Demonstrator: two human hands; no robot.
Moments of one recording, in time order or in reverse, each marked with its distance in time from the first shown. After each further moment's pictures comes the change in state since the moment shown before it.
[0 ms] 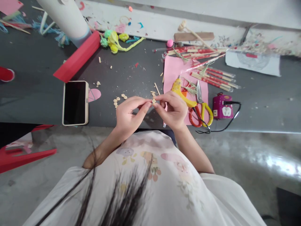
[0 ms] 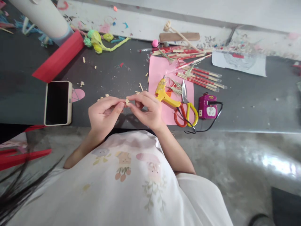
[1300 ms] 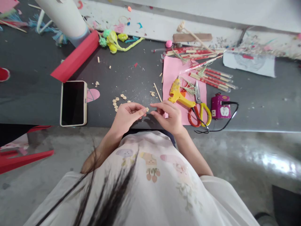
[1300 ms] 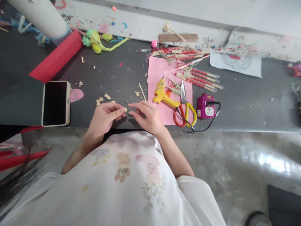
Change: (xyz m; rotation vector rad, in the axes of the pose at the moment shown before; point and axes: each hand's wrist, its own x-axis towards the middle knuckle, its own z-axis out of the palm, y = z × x) left_hand -0.009 -0.025 -0.006 -0.404 -0.211 -0.692; right_hand -0.023 0.003 -0.012 -0.115 -0.249 0.108
